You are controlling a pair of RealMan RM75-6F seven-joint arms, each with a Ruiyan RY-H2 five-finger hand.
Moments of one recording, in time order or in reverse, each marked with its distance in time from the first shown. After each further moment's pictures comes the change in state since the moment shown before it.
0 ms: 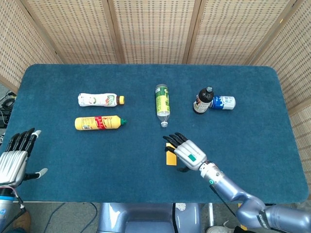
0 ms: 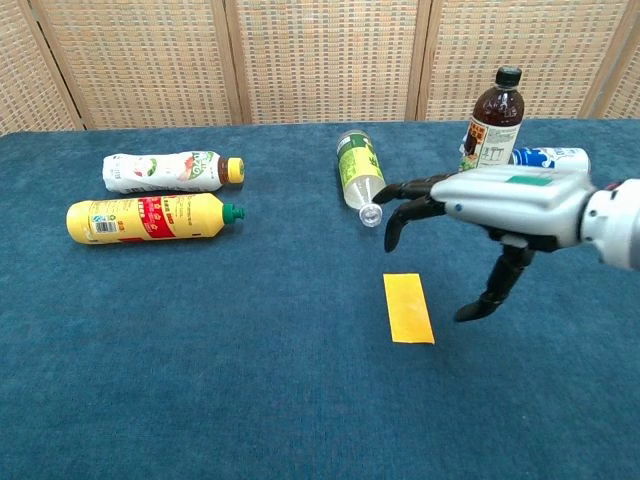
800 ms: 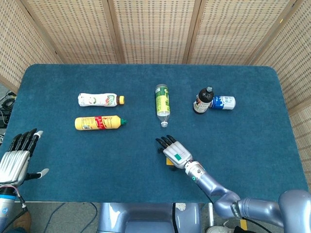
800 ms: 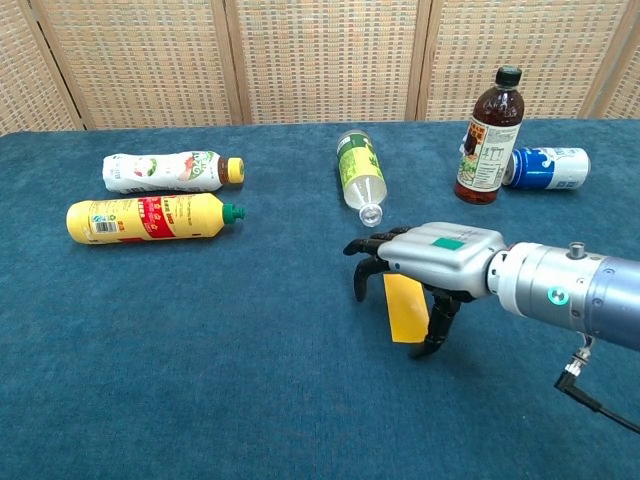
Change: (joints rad) left arm -0.014 -0.006 0.007 0.000 -0.017 -0.010 0.012; right arm 0.098 -0.224 -0.048 0.232 0.161 -0.017 -0.110
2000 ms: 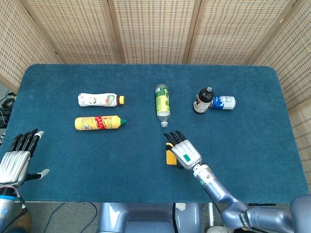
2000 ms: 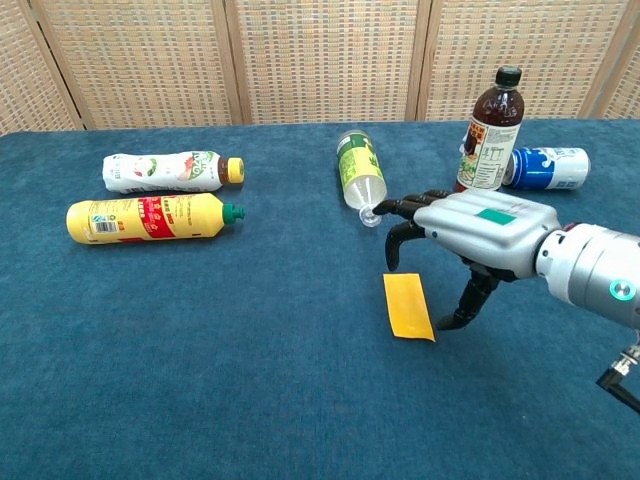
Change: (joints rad) left arm -0.003 0.008 0.012 -0.004 0.012 0.004 -0.017; right arm -0.078 0.053 -0.035 -0.127 0.011 0.206 -0.103
